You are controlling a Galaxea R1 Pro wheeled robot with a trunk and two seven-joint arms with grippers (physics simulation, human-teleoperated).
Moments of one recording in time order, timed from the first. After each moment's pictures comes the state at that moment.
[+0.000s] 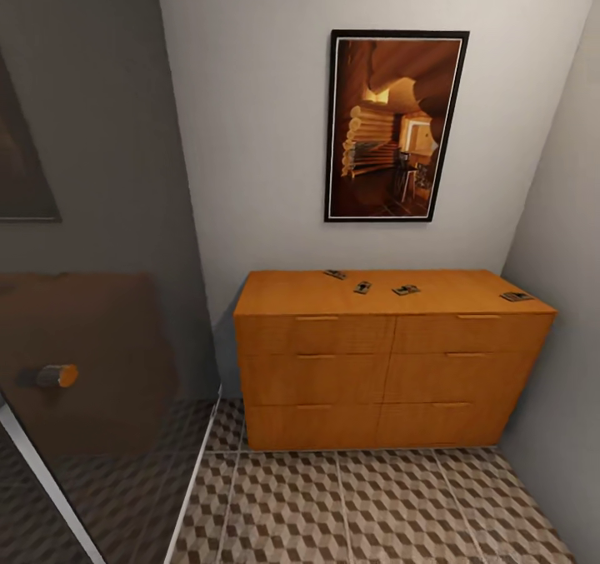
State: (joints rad) left arm 0.00 0.00 0.00 -0.03 0.07 -0.04 0.00; right arm 0.00 0.00 -0.01 0.00 -0.01 -0.02 -0.01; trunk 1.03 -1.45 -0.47
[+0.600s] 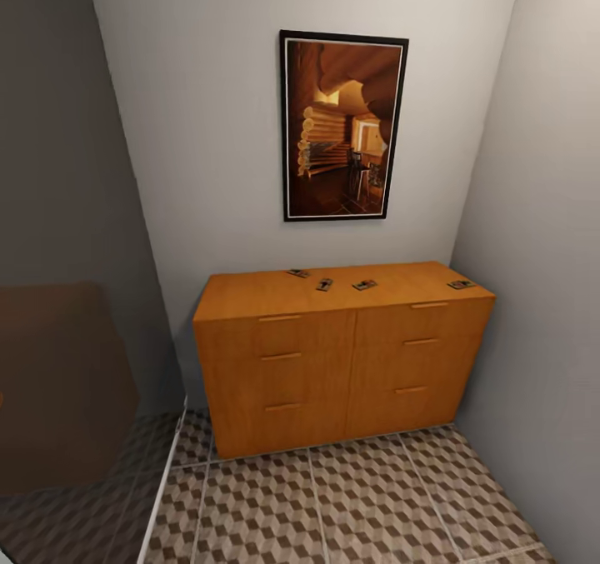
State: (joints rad) left arm 0.00 0.00 0.00 -0.03 0.07 -0.04 0.00; right arm 0.00 0.00 -0.01 0.00 -0.01 -0.02 -0.01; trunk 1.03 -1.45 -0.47
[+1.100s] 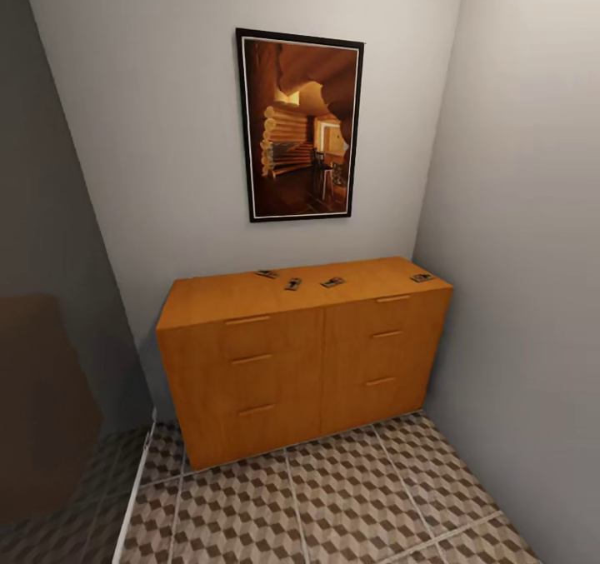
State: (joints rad) left arm 0.00 0.00 0.00 -0.03 0.07 -0.04 0.00; right arm 0.00 0.00 -0.01 0.00 -0.01 -0.02 -0.01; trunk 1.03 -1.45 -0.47
